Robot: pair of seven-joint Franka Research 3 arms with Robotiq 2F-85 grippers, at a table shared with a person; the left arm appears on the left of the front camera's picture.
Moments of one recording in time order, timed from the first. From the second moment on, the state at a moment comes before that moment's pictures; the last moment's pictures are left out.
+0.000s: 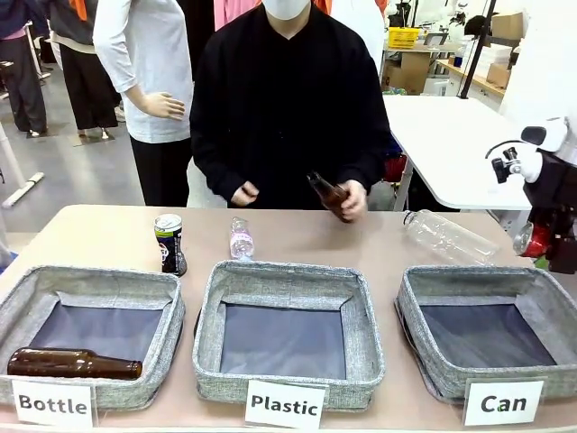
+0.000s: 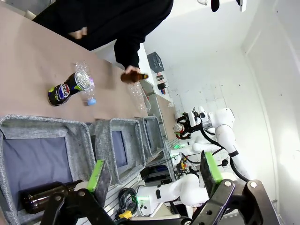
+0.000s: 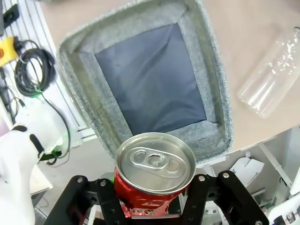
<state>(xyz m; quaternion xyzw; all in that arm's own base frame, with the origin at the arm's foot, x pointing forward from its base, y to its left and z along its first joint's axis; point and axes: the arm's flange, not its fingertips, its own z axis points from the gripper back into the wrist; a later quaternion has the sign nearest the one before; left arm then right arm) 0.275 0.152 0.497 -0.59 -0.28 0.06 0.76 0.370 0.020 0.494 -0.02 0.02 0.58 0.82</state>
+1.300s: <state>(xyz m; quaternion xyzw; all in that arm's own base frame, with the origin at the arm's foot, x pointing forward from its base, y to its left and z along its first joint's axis) 0.275 0.152 0.497 -0.59 -0.28 0.06 0.76 0.390 0.009 0.523 0.36 0.08 0.42 0.83</state>
